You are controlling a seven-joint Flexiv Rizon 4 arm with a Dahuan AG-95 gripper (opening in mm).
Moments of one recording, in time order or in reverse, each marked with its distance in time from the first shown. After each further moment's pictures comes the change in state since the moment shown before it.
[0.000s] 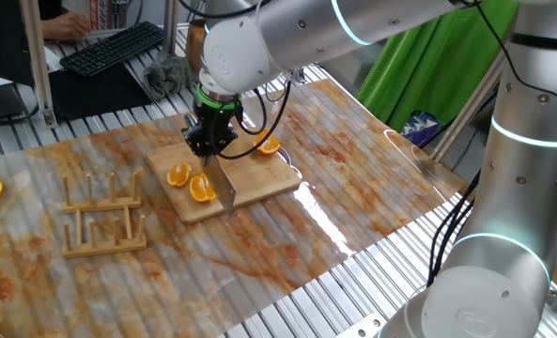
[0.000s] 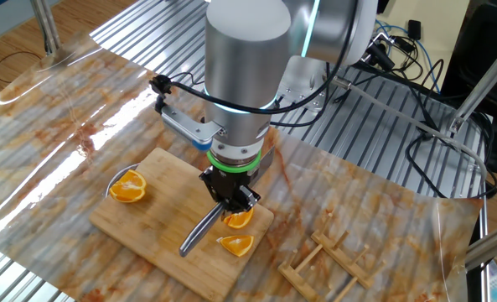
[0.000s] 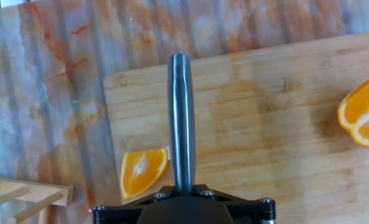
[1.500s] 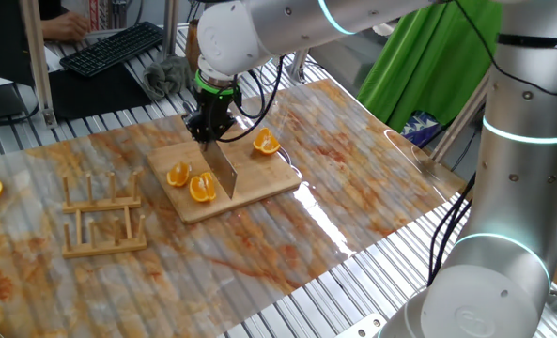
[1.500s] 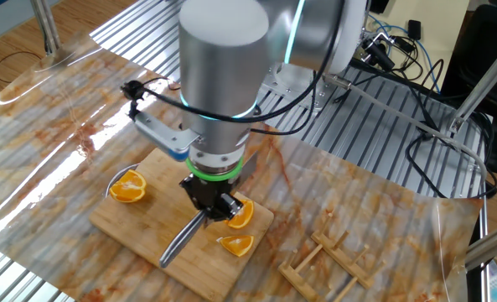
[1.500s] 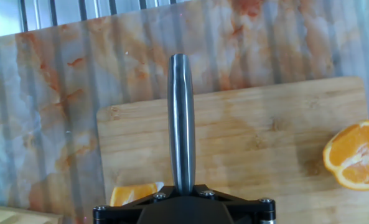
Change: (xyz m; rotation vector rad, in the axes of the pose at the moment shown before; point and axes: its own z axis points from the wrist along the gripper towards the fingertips) arm -0.040 -0.010 -0.010 0.013 -0.011 -0.023
